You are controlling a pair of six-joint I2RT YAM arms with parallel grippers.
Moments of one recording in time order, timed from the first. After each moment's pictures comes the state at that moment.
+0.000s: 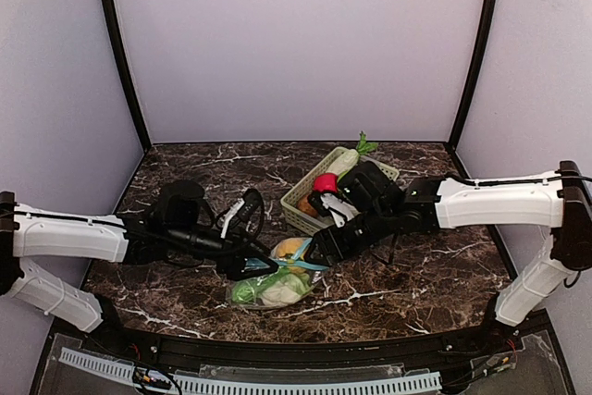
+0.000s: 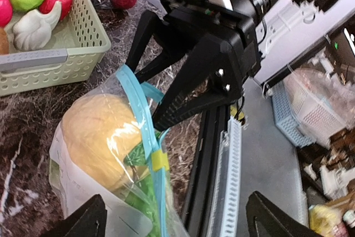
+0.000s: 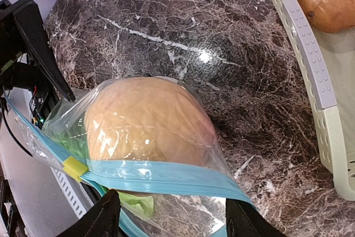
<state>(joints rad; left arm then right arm) -0.85 1.29 0.61 0.19 0.66 -0.36 1.01 1.54 1.07 -0.42 -0.24 0.44</state>
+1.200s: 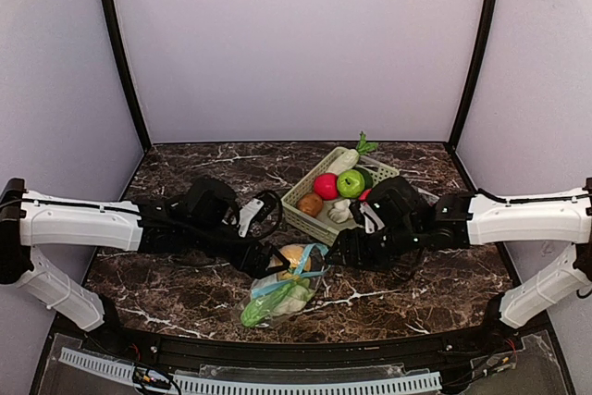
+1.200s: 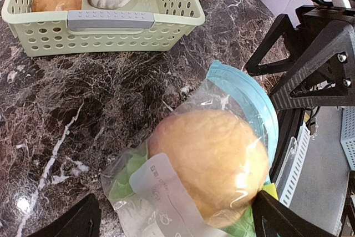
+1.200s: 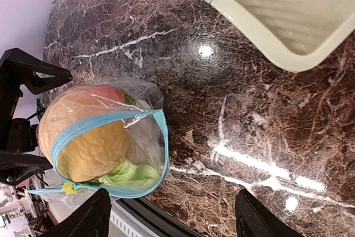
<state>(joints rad) -0.95 1.38 0.82 -0.18 0.24 -0.38 1.01 1.34 0.86 -0.39 -0.15 0.92</state>
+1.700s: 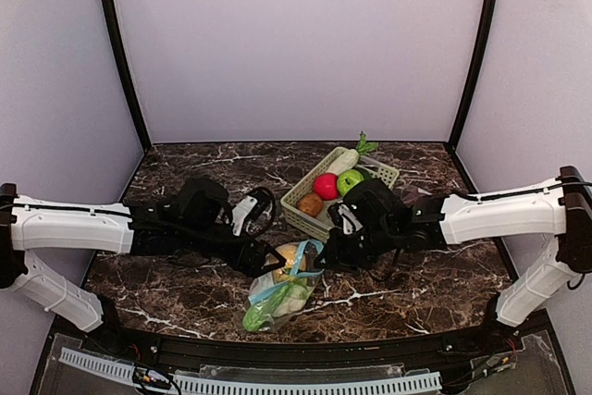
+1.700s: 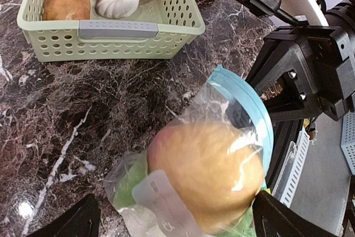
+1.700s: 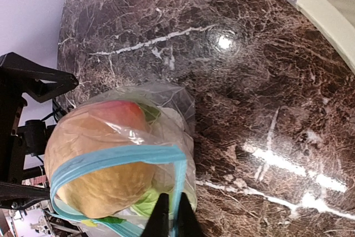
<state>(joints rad) -0.95 1.33 0.79 -0.17 0.22 -0.39 1.04 1.50 0.92 -0.26 -0.23 1.00</state>
